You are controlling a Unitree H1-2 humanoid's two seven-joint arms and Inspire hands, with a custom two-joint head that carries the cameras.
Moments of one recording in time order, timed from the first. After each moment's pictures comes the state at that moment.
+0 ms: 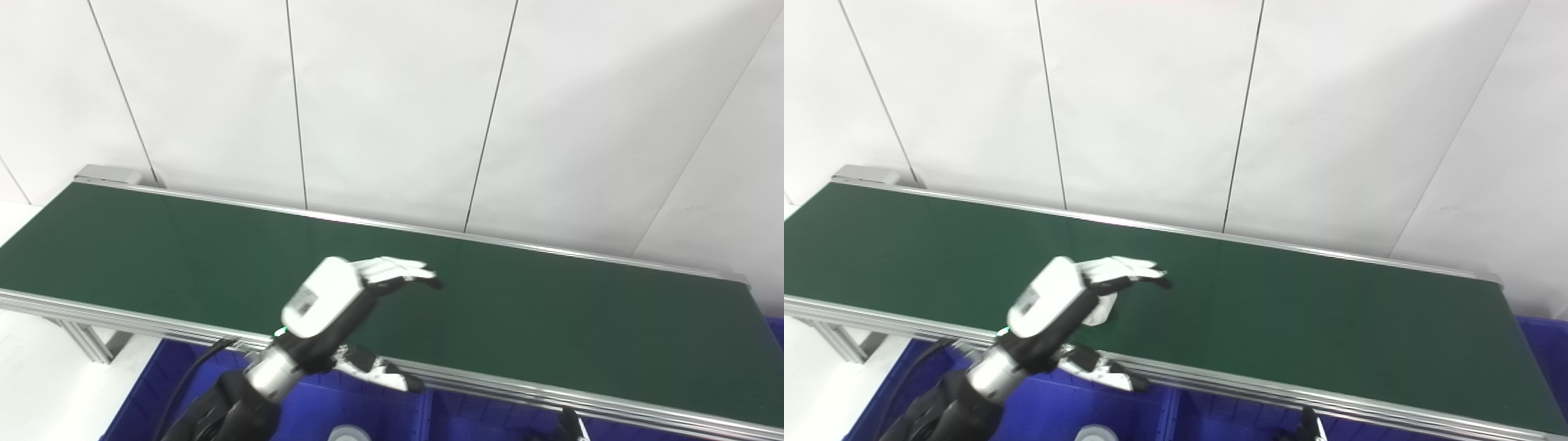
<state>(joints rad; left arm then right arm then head) -0.04 0.26 -0.14 -0.41 0.73 -0.23 -0.19 0.15 -0.10 0.12 0.19 0.04 -0.30 0.22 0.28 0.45</state>
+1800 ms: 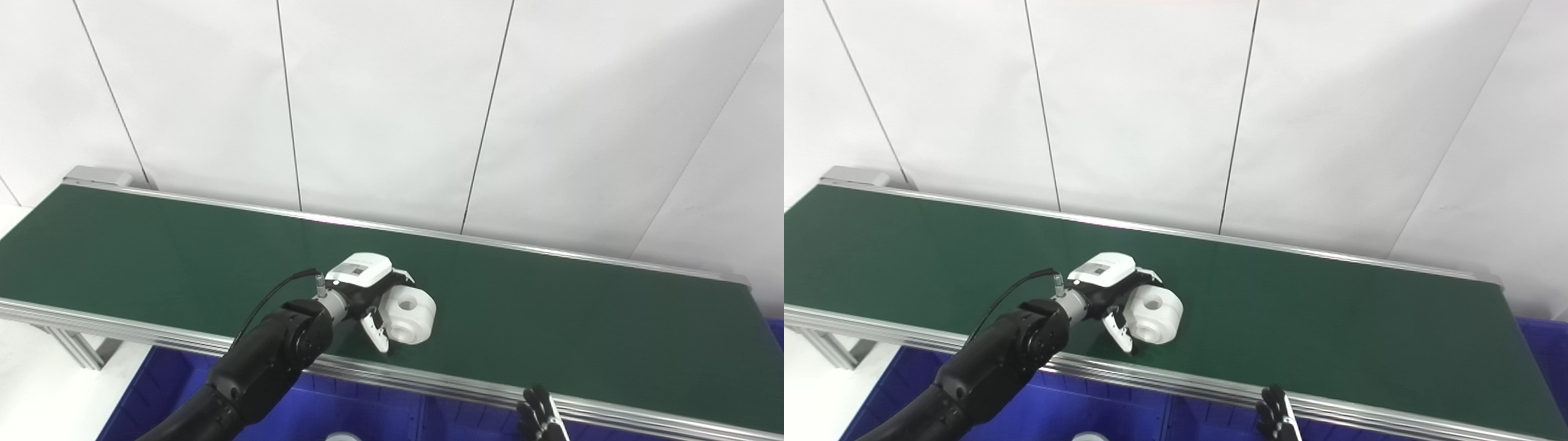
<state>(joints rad) -0.39 0.30 -0.32 0.24 0.81 0.08 -0.20 0.20 -0.06 0.21 -0.01 -0.01 -0.26 0.20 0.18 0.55</state>
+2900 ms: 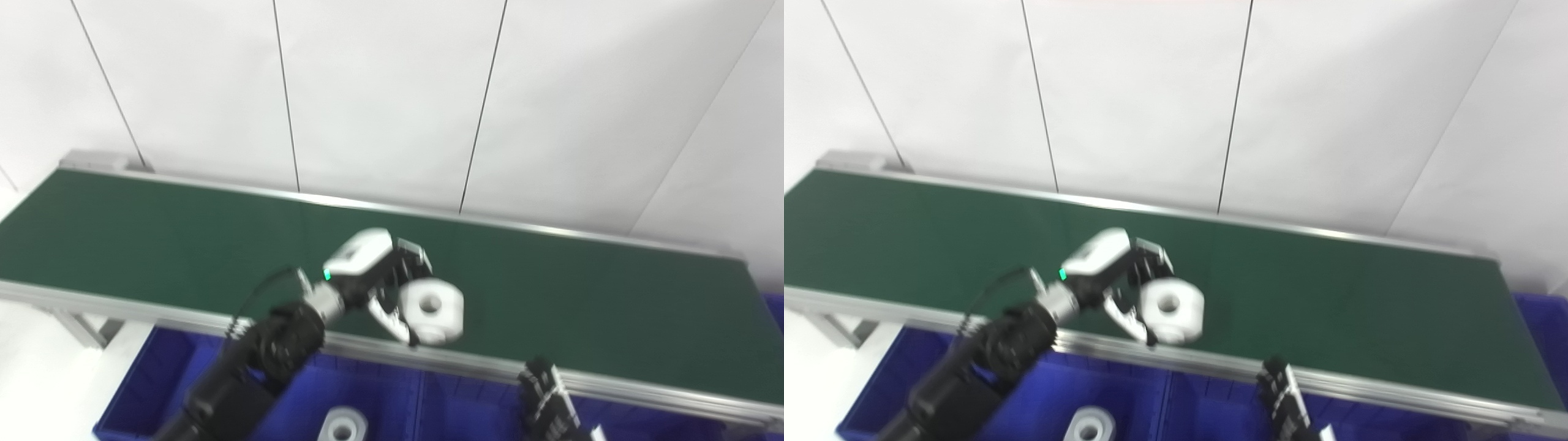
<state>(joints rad) -0.23 0.35 -0.28 -0.18 0.62 0.07 -0.27 0.21 -0.11 0.20 -0.15 0.02 -0.15 0.20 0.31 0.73</state>
